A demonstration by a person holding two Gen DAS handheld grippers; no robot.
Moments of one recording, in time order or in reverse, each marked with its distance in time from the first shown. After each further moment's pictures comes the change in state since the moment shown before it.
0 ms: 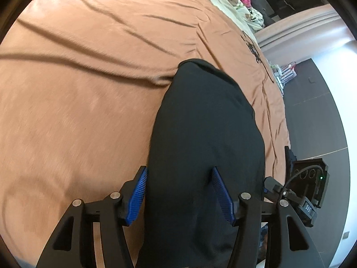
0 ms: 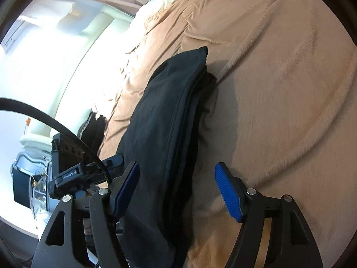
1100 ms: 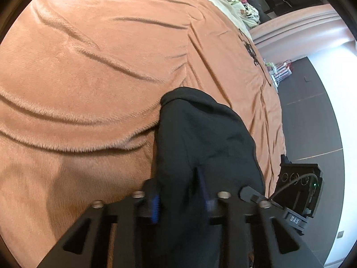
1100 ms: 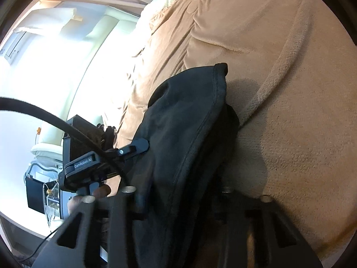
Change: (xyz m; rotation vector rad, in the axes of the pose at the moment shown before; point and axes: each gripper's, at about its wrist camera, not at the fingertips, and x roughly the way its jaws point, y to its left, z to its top) left arm 0.037 -0.003 0.058 0.017 0.035 -0.060; right arm 0.049 -0.018 0.032 0.023 0.000 0.097
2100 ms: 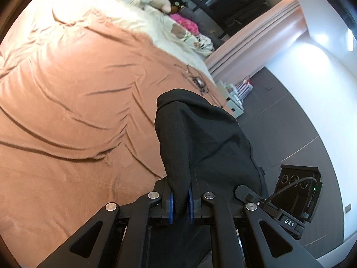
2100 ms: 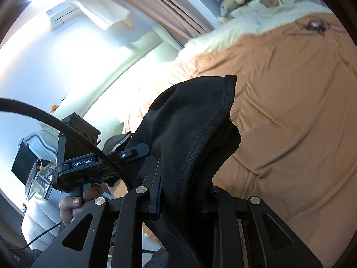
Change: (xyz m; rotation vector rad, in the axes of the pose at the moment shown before) left arm -0.138 -0.085 -0.053 0.190 -0.273 -0.119; right arm -0.078 0.143 -0.069 -0.328 -0.235 -0.020
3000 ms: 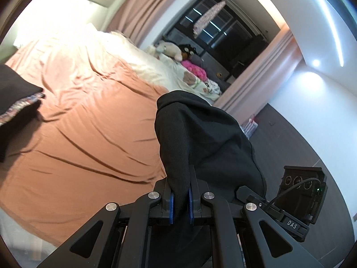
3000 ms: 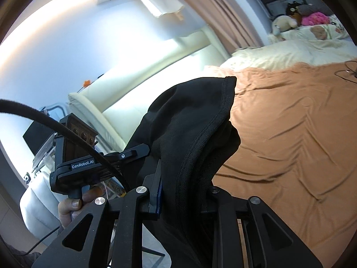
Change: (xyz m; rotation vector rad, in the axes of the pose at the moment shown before) left arm -0.188 0.023 -0.010 0.006 -0.286 0.092; right arm 0.052 0.084 0.016 -0.227 0.012 0.136
